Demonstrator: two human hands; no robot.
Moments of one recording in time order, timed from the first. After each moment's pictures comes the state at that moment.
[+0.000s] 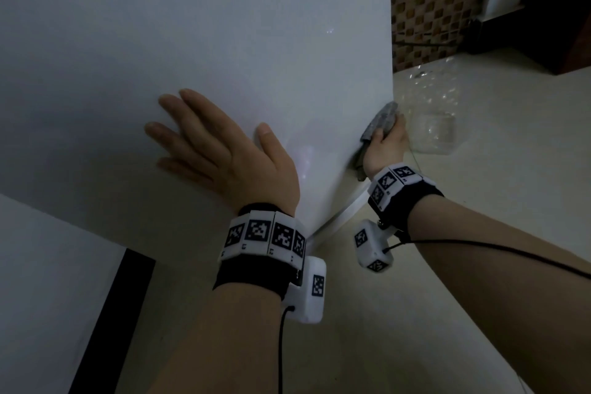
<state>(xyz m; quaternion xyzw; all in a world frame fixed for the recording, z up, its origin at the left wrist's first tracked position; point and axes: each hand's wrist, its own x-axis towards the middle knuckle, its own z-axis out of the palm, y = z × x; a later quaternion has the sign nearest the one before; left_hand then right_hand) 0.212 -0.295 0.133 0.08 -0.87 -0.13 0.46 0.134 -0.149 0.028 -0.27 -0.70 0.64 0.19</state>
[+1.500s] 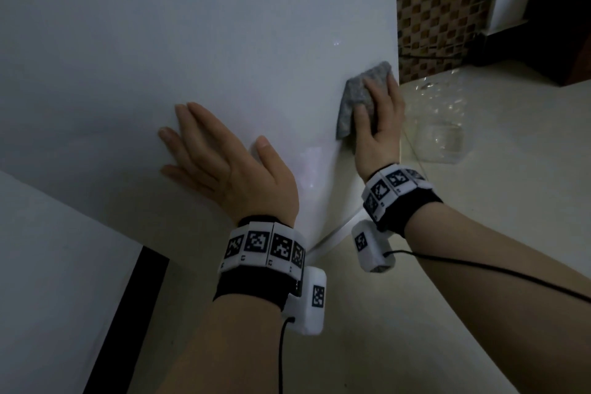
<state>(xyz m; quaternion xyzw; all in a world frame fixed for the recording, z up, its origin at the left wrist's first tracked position) 0.224 -0.308 0.144 0.06 -0.86 -0.17 0.48 0.154 -0.173 0.079 -0.02 -0.68 0.63 0.37</state>
